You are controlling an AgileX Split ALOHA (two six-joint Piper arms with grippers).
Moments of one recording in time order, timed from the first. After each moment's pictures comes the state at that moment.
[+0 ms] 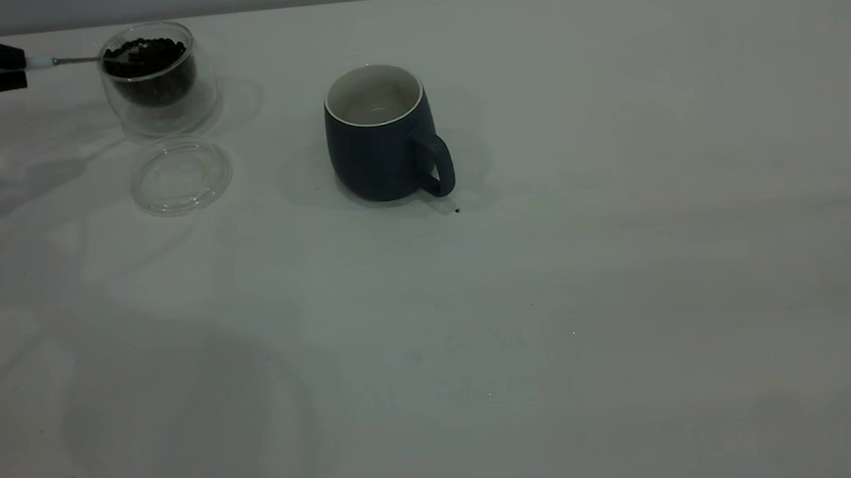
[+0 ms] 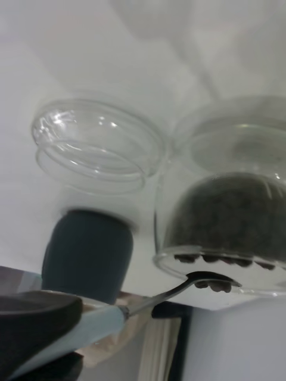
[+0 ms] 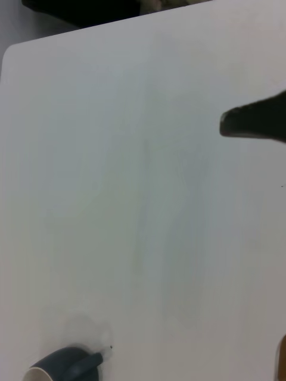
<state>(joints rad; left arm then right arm) 0.46 2.59 -1.72 -1.25 1.15 0.73 0.04 -0.02 -0.47 0.03 1.13 -0.07</state>
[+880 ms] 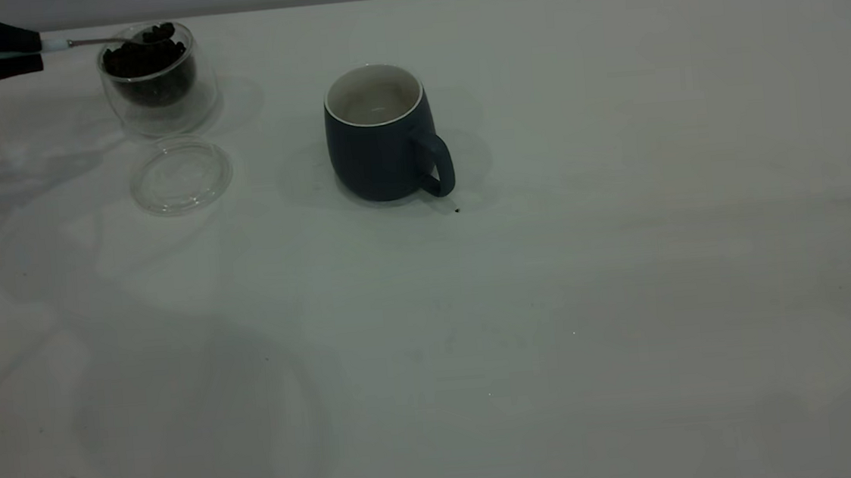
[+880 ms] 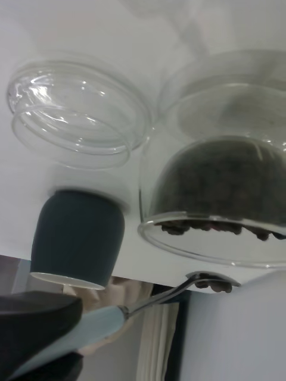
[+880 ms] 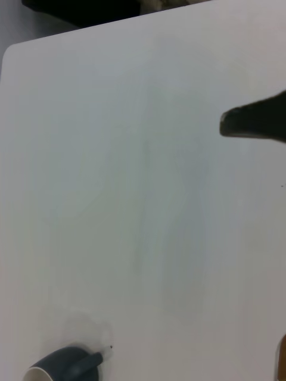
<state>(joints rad) 0.43 2.59 -1.72 -1.31 1.16 0.75 0.04 -0.02 -0.47 0.03 1.13 -0.07</state>
